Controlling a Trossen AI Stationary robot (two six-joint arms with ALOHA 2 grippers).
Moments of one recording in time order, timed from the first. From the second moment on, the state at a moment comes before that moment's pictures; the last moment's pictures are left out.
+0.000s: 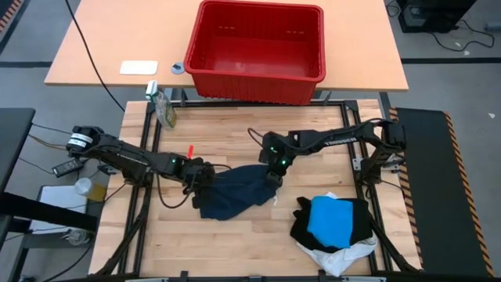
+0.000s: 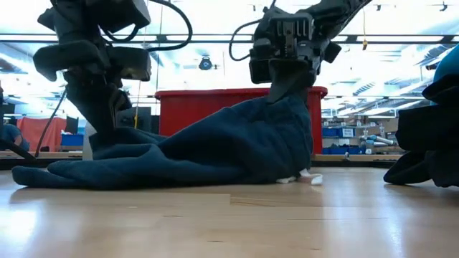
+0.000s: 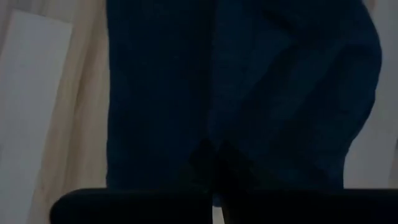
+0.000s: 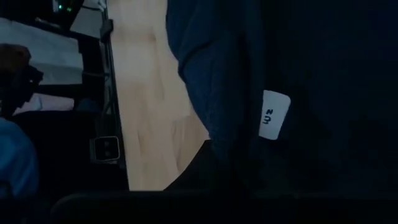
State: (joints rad) left arm -0.17 1.32 0.72 -0.54 -0.05 -0.40; right arm -0.14 1.71 1.09 -0.35 -0.66 0.47
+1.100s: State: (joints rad) left arm -0.18 1.32 0.71 -0.52 -0.11 -0.45; right arm -0.31 1.96 1.05 -0.07 -0.50 0.61
